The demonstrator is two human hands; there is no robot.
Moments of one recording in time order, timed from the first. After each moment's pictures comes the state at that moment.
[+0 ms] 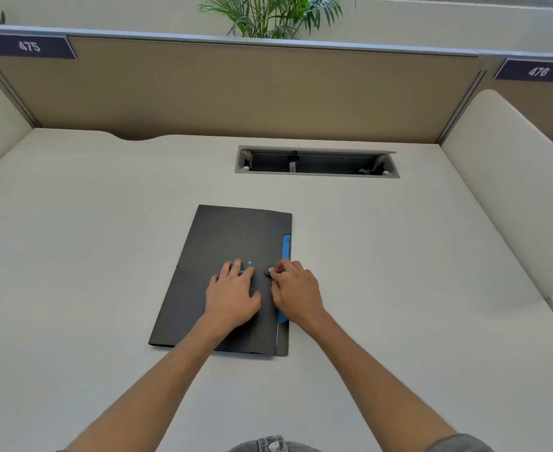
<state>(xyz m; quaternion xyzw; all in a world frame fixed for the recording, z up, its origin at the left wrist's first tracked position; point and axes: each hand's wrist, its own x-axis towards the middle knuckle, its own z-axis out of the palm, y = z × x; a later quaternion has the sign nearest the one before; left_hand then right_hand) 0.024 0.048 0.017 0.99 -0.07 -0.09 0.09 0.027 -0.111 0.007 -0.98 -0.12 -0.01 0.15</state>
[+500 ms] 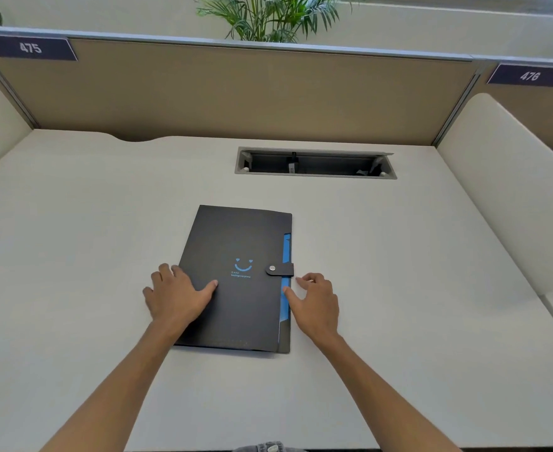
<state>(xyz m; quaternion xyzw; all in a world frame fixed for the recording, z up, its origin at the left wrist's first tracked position) 0.018 0.125 0.022 0.98 0.18 -0.02 0.06 -0.010 -0.126 -0.001 -0.93 0.13 -0.02 0.33</state>
